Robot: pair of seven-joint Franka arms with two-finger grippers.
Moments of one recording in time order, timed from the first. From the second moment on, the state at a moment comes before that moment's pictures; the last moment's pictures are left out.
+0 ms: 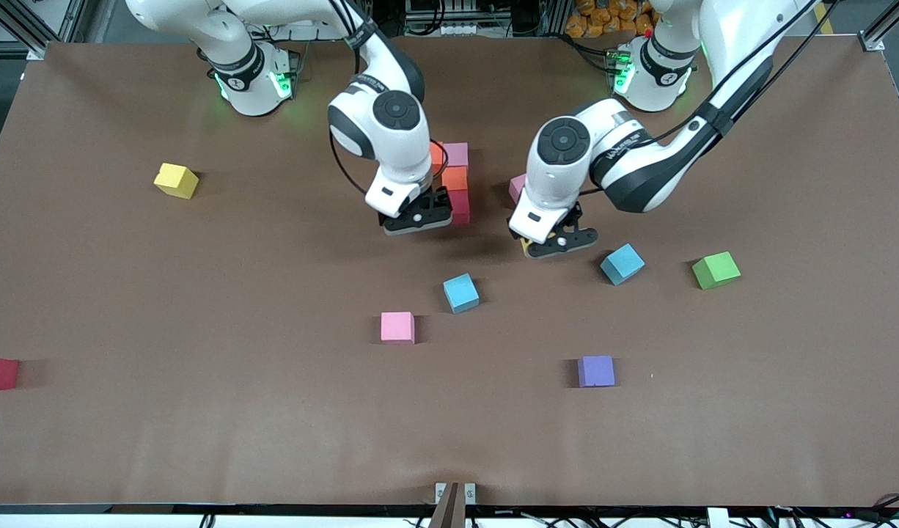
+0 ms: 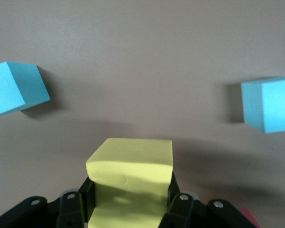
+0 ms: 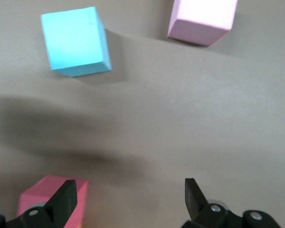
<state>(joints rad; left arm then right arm) 0.26 0.54 -1.03 -1.91 0.54 2.07 -1.23 0.71 0.39 0.07 -1.93 -0.14 2.37 0.62</state>
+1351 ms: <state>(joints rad) -0.22 0.60 -0.76 -1.70 0.37 1.99 -1.24 0.49 0.47 -0.03 -1.90 -0.13 2.53 -0.16</state>
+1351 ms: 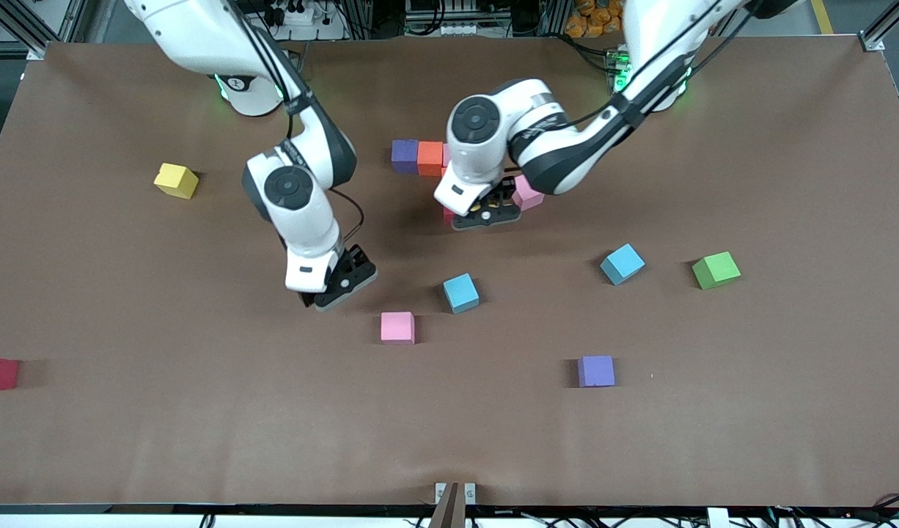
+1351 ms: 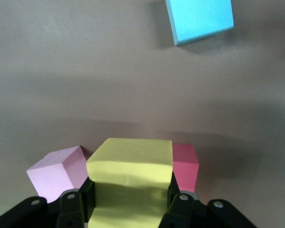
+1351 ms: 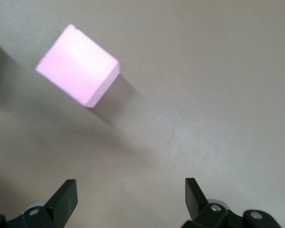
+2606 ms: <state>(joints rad) -0.45 0.70 -0.64 -1.52 0.36 1.96 -1.24 0.51 0.69 0.01 -1.74 0.06 2.79 -0.77</state>
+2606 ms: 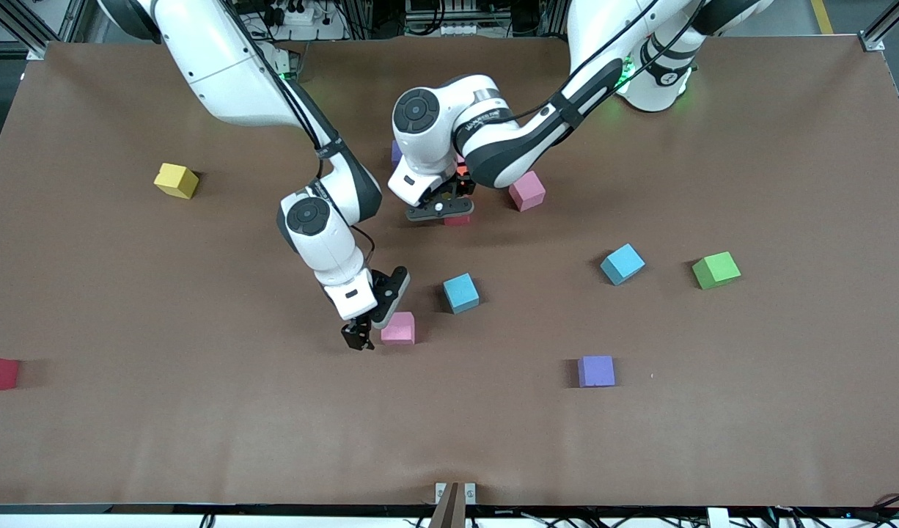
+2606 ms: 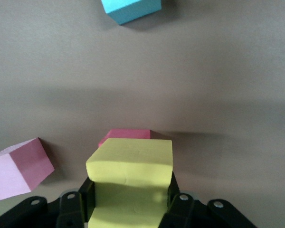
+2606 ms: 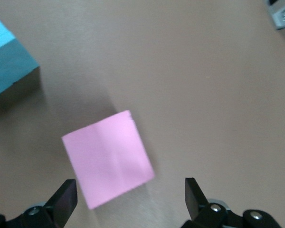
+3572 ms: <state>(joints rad) -0.53 0.73 -0.53 -1.48 0.36 1.96 -1.26 0.52 0.75 0.00 -1.63 0.20 2.68 -1.01</state>
